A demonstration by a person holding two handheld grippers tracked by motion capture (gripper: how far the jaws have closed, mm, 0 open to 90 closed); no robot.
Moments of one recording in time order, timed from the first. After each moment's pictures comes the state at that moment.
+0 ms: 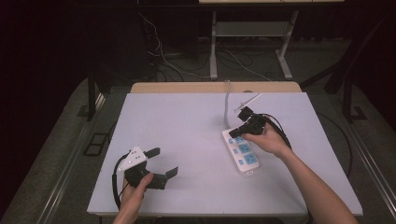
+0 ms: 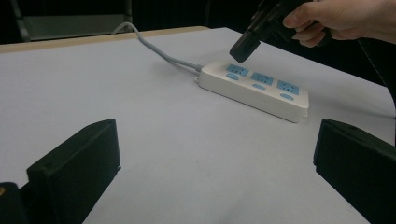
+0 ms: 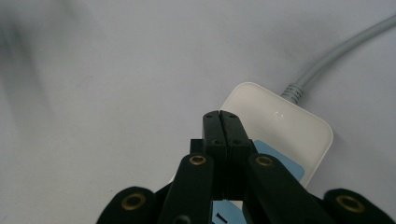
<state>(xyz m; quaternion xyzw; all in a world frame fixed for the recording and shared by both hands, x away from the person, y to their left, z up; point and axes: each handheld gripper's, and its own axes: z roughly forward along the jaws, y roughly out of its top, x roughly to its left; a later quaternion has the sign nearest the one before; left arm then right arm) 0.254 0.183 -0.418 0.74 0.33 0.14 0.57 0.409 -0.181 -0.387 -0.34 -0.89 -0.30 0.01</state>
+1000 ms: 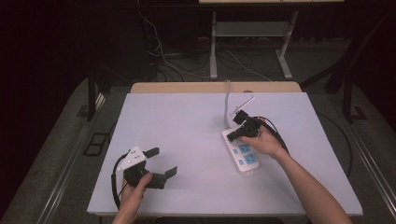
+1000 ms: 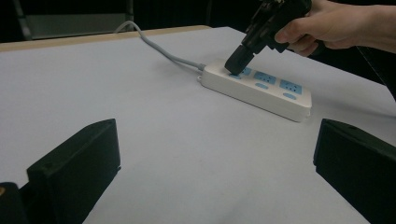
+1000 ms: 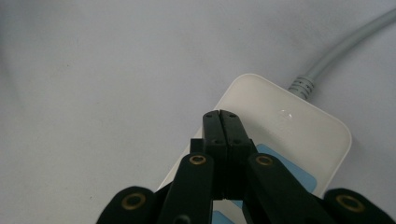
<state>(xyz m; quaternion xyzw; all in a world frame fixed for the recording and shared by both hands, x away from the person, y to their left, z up) 0.255 0.185 -0.419 0.74 0.34 0.14 0.57 0.413 -0.170 -0.404 -0.34 -0.90 -0.28 0.00</state>
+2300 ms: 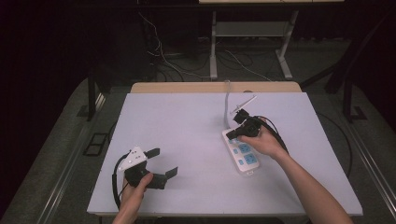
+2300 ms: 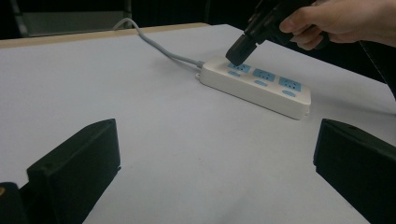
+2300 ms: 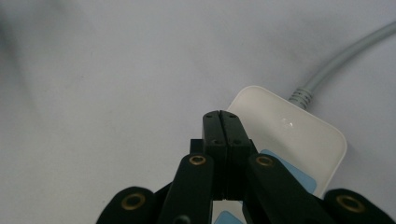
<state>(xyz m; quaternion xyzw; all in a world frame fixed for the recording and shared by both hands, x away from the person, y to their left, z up) 0.256 0.184 -0.421 0.74 0.34 0.14 0.56 0.407 -0.171 -0.393 -0.34 -0.89 -0.30 0.00</state>
